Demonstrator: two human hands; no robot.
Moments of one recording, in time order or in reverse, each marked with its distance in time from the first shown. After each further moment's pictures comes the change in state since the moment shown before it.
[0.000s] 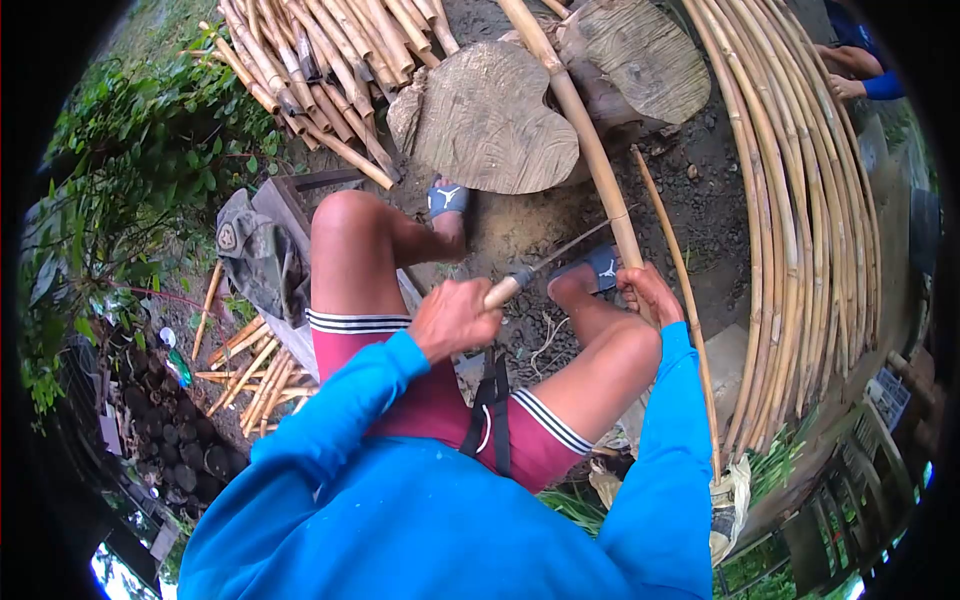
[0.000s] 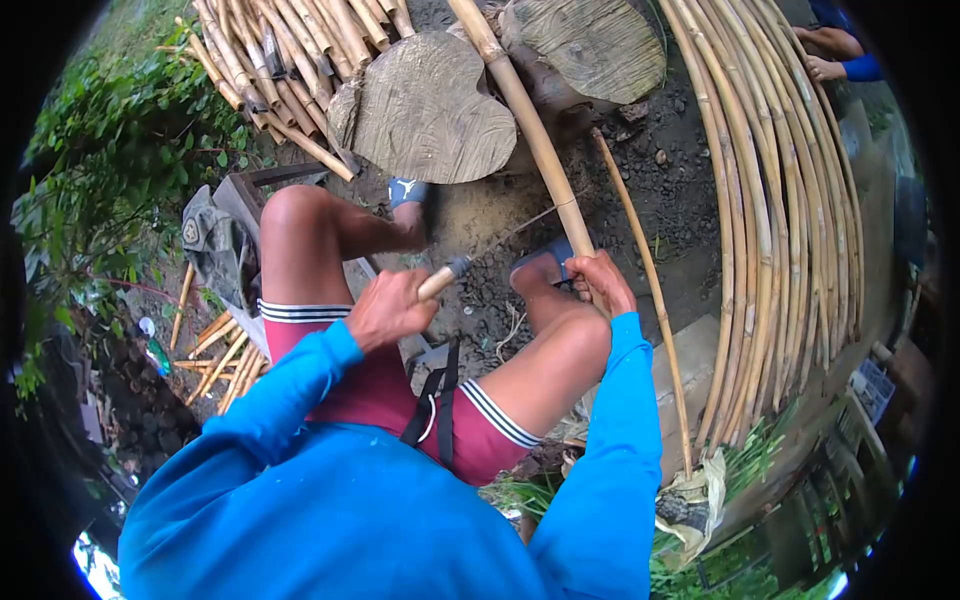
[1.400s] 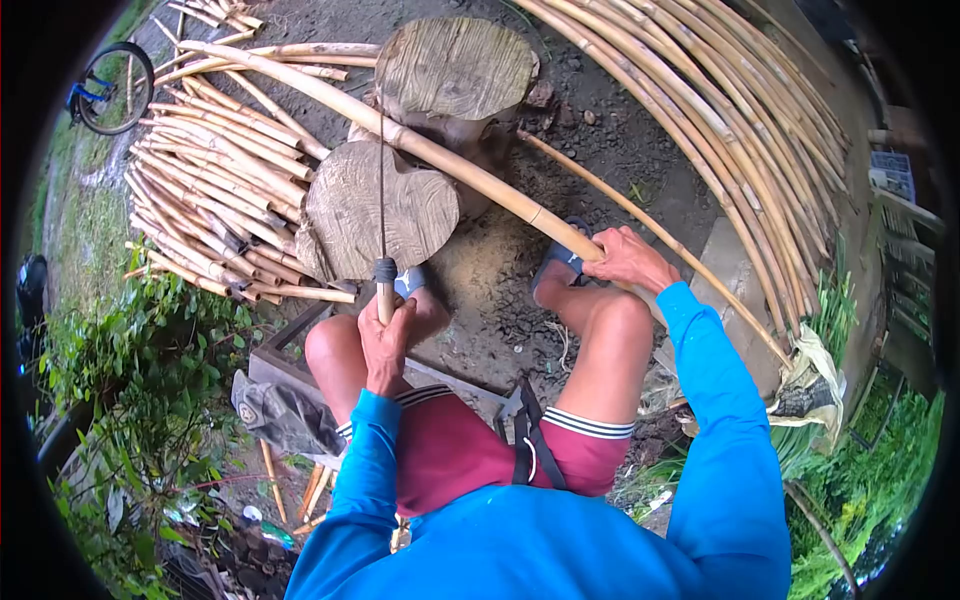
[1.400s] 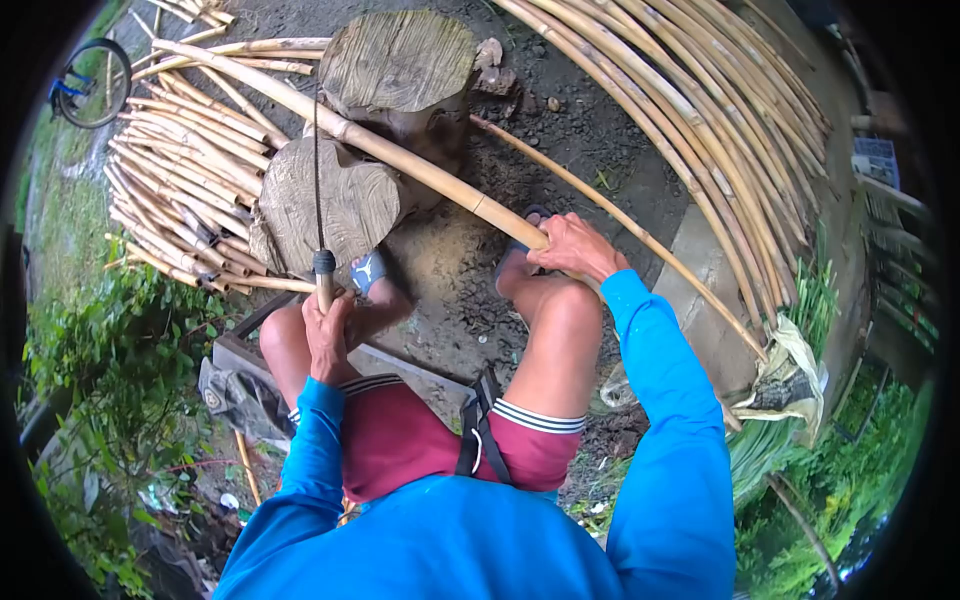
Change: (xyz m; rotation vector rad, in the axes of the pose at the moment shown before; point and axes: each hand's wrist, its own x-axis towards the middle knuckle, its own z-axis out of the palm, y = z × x) left_hand 0.068 -0.047 -0.039 -0.548 0.238 0.128; right_hand -0.073 -0.027 -0.008 -0.858 0.293 -0.173
